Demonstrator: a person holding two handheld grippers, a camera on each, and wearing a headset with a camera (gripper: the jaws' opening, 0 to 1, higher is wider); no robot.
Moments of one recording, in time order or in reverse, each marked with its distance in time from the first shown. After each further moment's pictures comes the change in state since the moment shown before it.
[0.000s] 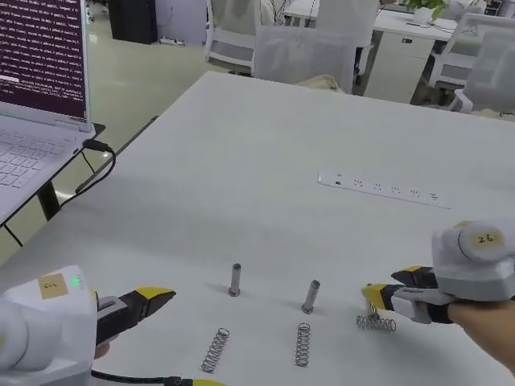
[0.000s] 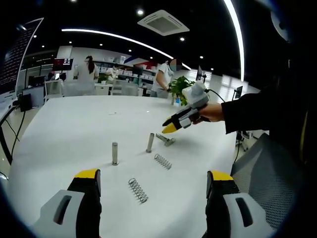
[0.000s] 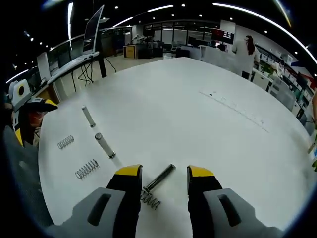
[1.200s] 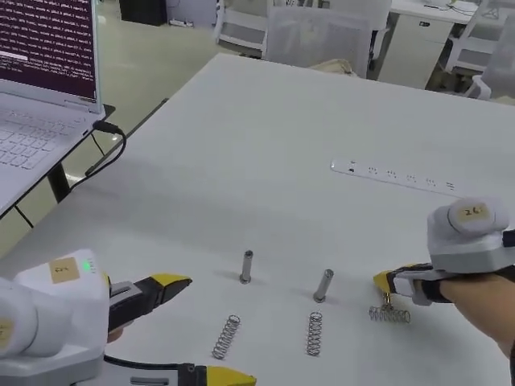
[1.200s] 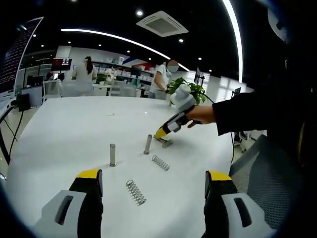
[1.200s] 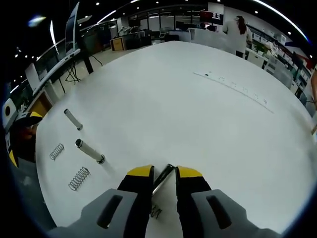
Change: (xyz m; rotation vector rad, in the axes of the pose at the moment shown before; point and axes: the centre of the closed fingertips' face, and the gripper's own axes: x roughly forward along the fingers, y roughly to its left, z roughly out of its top) left arm 0.002 -0.003 0.002 -0.006 -0.012 -0.020; right arm 0.025 -0.005 -0.013 0.129 0.123 -0.019
